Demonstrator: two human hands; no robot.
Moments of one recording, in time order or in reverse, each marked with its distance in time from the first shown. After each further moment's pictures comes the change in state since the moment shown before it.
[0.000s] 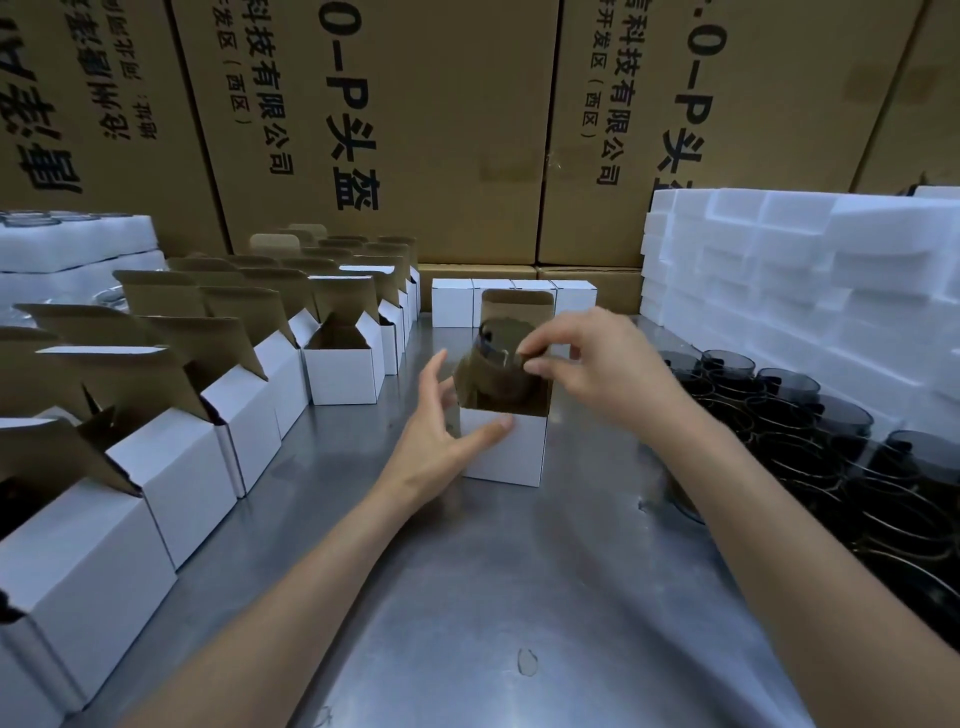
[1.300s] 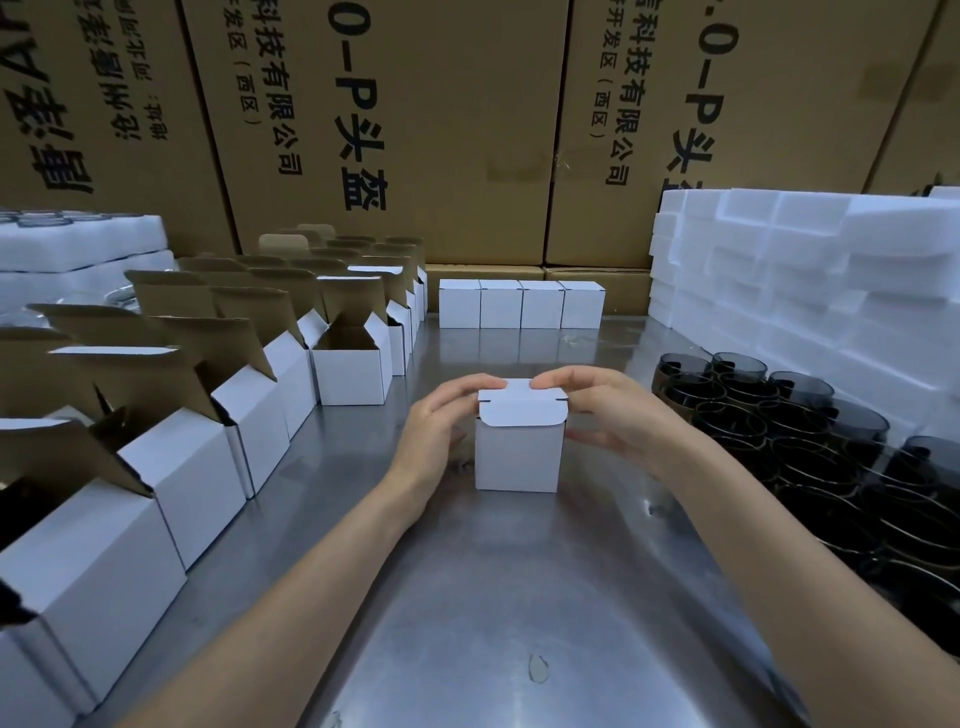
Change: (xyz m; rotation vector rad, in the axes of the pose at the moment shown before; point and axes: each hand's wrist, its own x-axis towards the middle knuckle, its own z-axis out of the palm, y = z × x) left_hand 0.002 0.017 -0.002 -0.339 0.078 -0.120; right_hand -0.009 0.024 0.028 0.780 -0.238 0.593
